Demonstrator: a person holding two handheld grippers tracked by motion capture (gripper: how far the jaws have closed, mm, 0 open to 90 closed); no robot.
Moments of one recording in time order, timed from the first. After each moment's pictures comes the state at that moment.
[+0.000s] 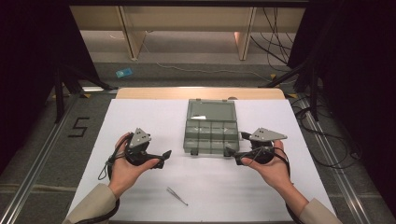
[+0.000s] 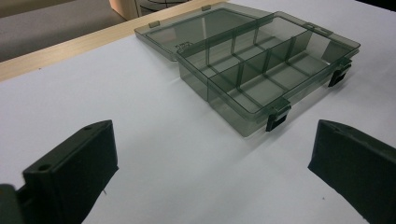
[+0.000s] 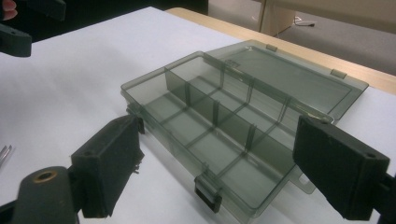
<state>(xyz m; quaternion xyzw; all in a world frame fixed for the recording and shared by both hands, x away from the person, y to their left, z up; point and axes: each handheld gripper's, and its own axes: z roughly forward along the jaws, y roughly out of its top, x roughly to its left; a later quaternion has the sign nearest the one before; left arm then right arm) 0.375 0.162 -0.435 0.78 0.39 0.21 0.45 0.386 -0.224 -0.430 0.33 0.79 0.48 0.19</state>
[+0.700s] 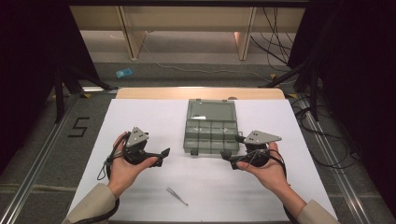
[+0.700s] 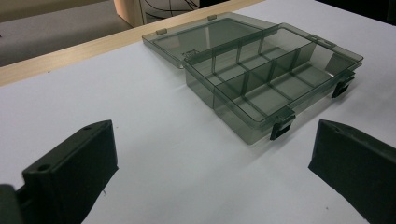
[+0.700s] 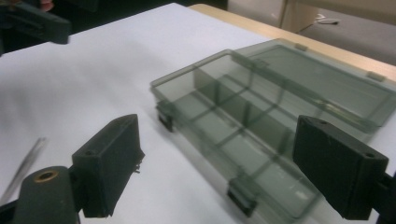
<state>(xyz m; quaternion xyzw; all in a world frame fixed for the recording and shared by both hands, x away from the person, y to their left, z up) 0.376 0.166 -0.433 0.76 0.40 0.21 0.47 0.377 -0.207 -0.430 0.31 0.80 0.48 0.16</state>
